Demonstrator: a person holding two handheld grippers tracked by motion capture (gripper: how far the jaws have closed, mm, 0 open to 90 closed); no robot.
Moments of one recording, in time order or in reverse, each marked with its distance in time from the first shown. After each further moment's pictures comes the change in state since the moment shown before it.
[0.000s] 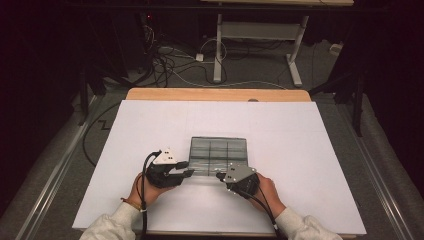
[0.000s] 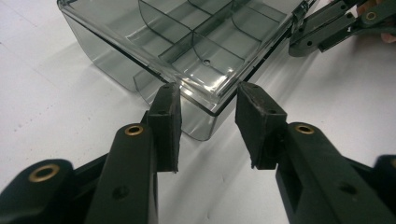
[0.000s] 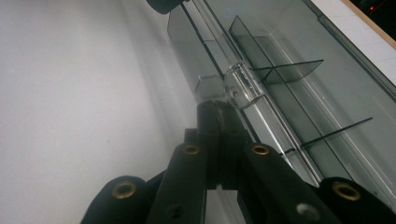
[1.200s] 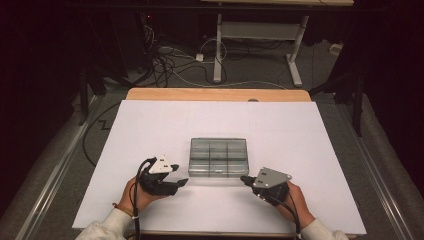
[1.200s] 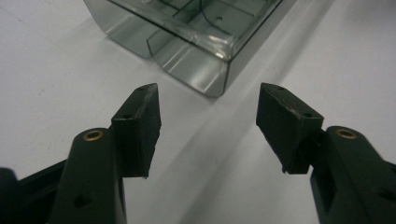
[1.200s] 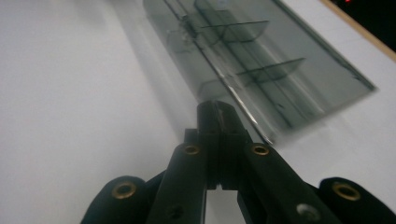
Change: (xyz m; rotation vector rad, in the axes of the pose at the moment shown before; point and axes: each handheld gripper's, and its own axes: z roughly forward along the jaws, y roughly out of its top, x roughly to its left) left arm -0.006 -0.014 -0.011 0.057 0.055 0.056; right arm -0.012 -0.038 -0.059 -0.018 -0.043 0.054
